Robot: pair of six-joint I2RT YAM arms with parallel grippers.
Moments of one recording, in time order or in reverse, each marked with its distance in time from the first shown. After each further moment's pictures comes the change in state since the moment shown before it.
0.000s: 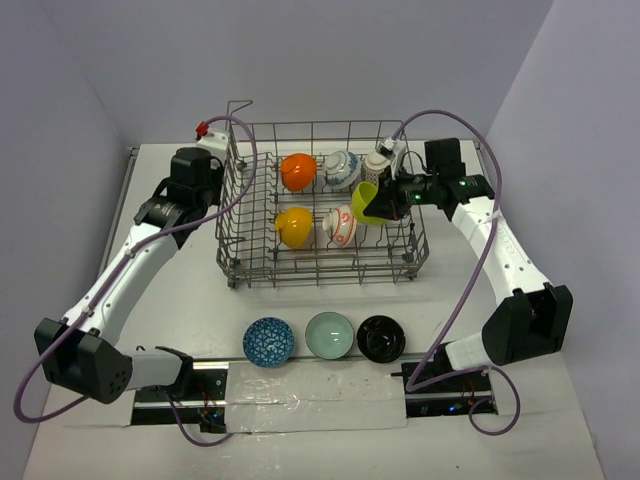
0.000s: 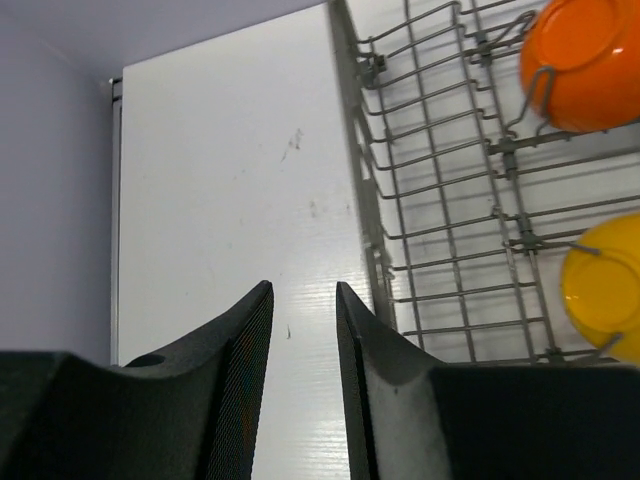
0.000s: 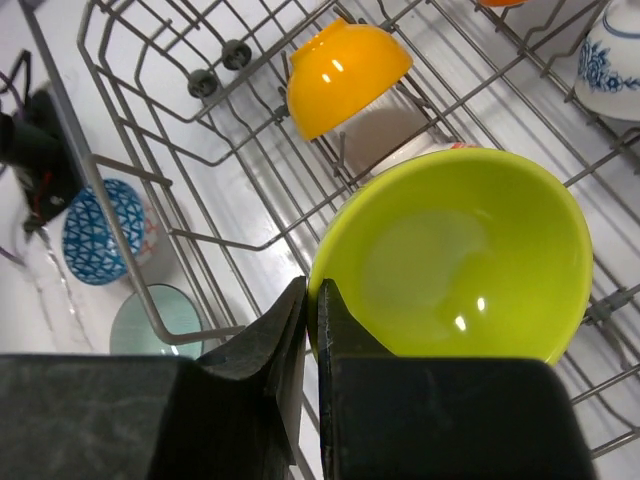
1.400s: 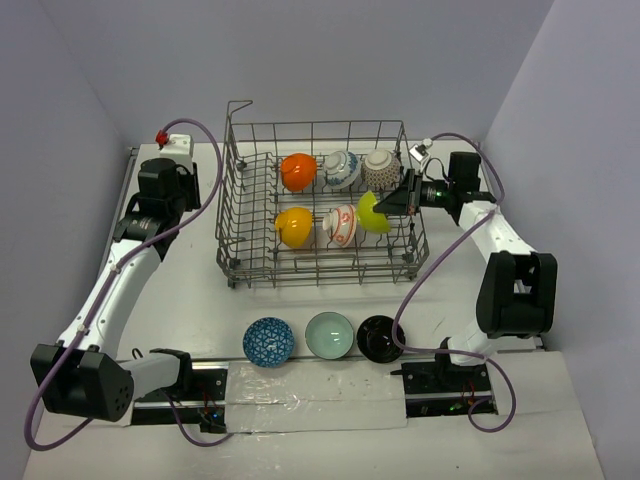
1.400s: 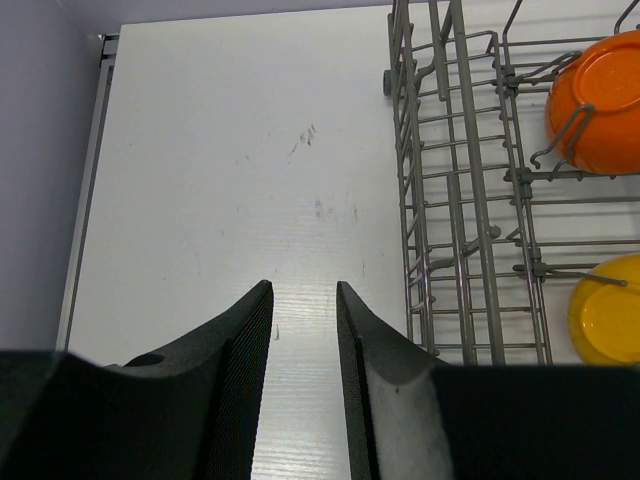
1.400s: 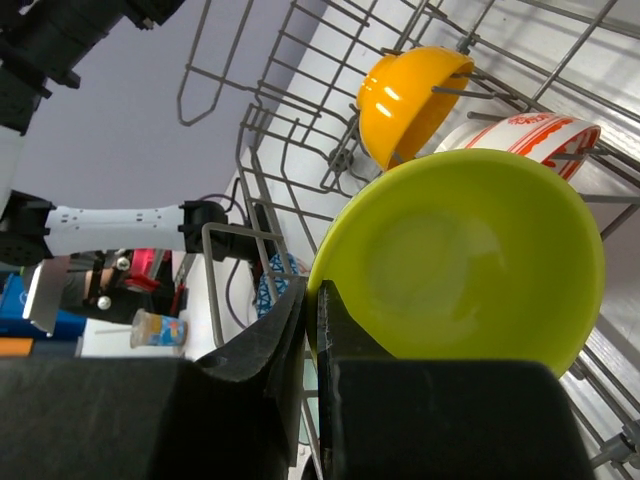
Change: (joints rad) left arm 0.211 -0.120 -0.183 0.137 0.169 -0.108; right arm -0.242 0.150 -0.222 0.470 -0.456 0.609
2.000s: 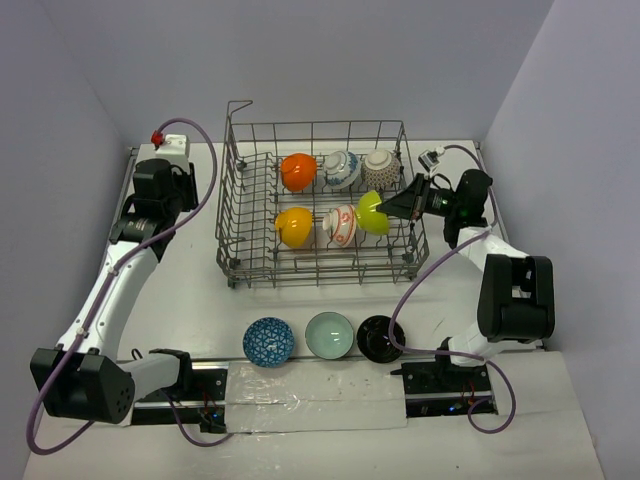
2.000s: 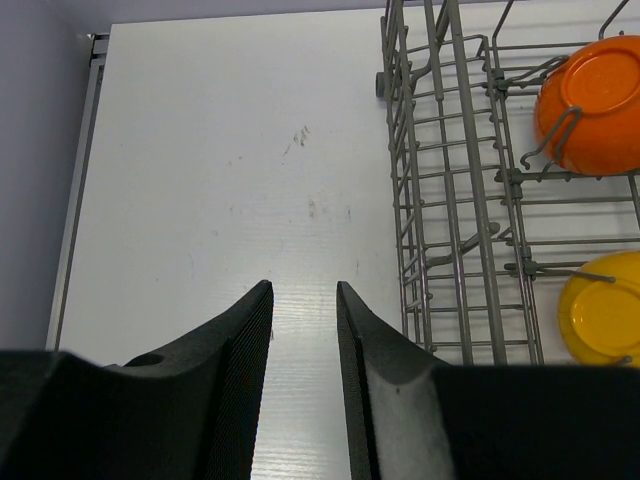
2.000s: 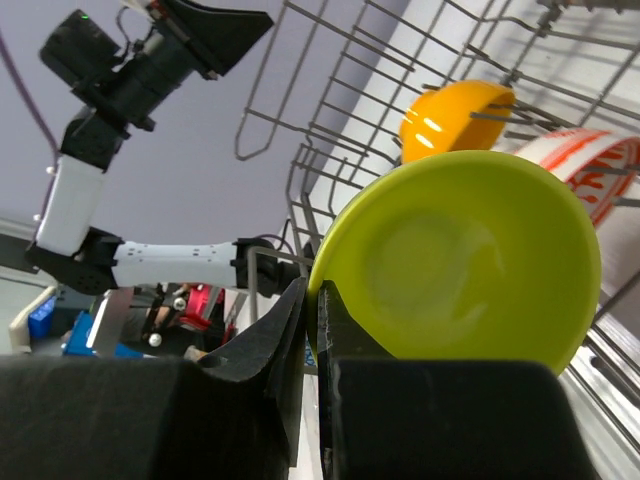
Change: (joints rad) left arm 0.024 -0.013 -0.005 0.000 0.045 -0.007; right arm -0.039 -0.030 -0.292 0.850 -0.044 0.641
